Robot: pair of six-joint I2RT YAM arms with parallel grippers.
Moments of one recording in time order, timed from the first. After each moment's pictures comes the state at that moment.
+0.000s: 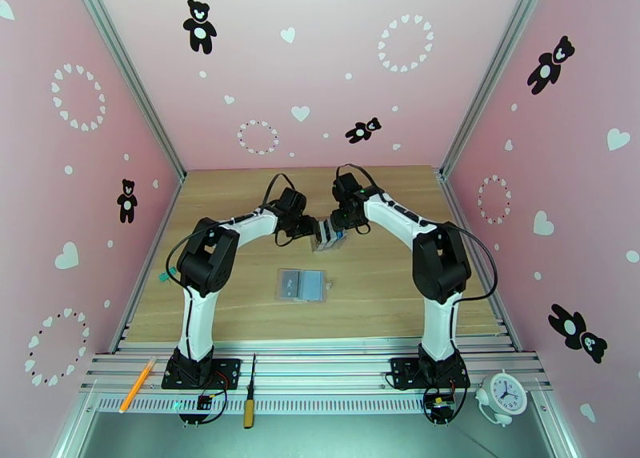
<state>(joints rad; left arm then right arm) -0.49 2.13 1.49 -0.35 0.32 -0.64 0.49 2.00 1.62 -0.80 0.07 0.15</state>
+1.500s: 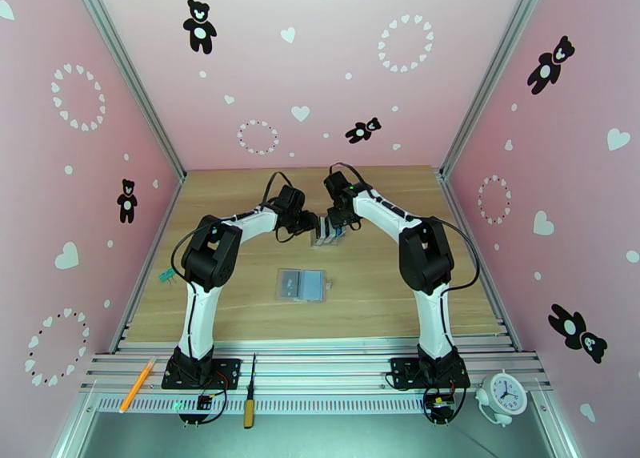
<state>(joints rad) -0.47 2.18 1.54 -0.30 0.36 -0.70 0.52 2.12 1.77 -0.87 0.19 0.16</state>
